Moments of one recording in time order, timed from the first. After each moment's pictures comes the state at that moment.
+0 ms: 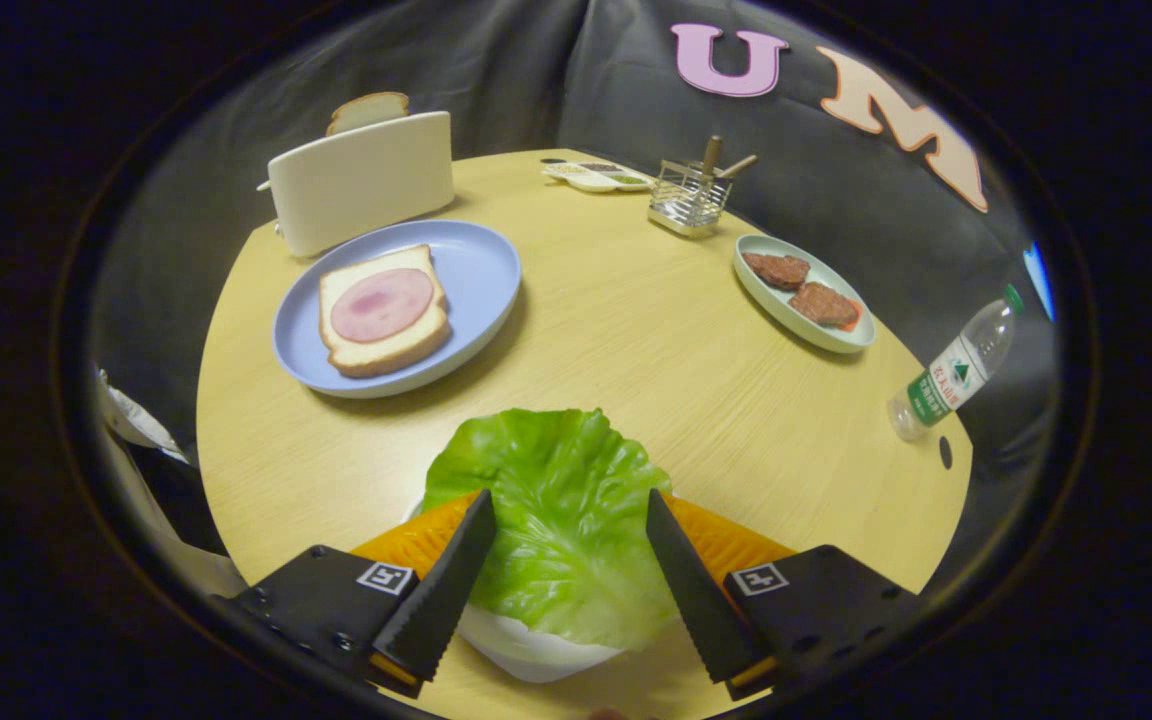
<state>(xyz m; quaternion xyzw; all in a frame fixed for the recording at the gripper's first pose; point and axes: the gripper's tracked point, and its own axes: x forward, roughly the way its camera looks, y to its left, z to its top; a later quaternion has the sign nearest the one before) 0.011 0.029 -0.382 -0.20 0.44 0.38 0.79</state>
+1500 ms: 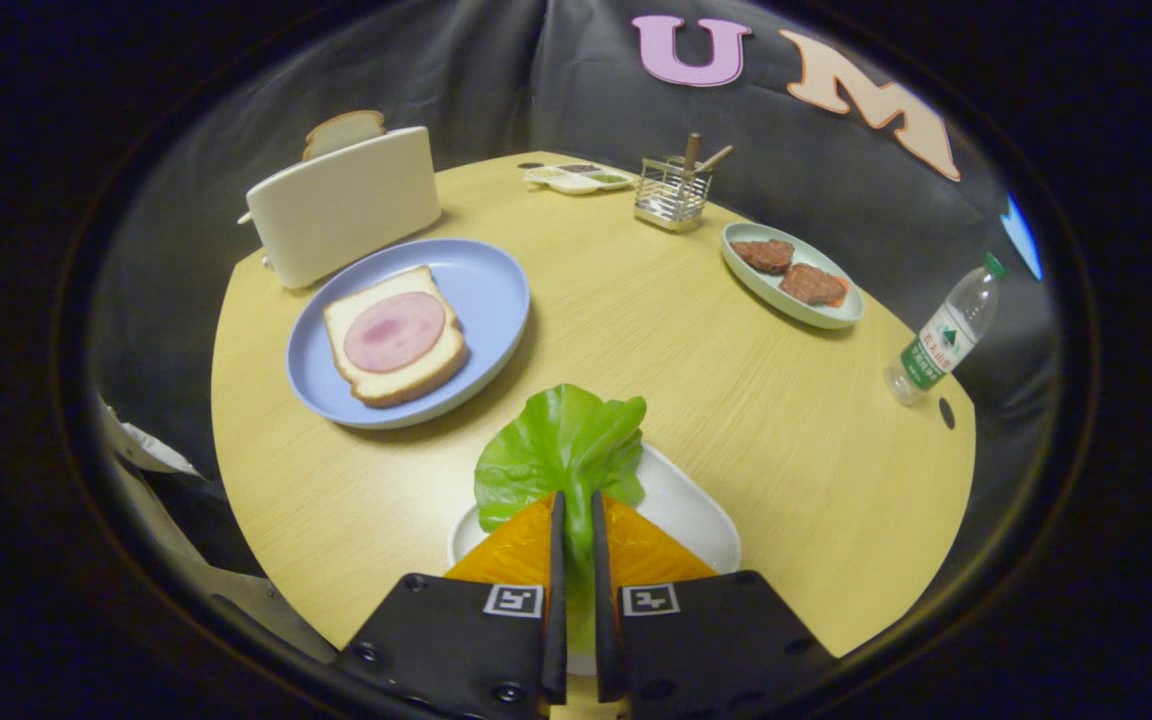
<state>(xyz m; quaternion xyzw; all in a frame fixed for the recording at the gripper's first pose) 0.000 0.036 -0.357 -0.17 0.46 0.34 0.80</state>
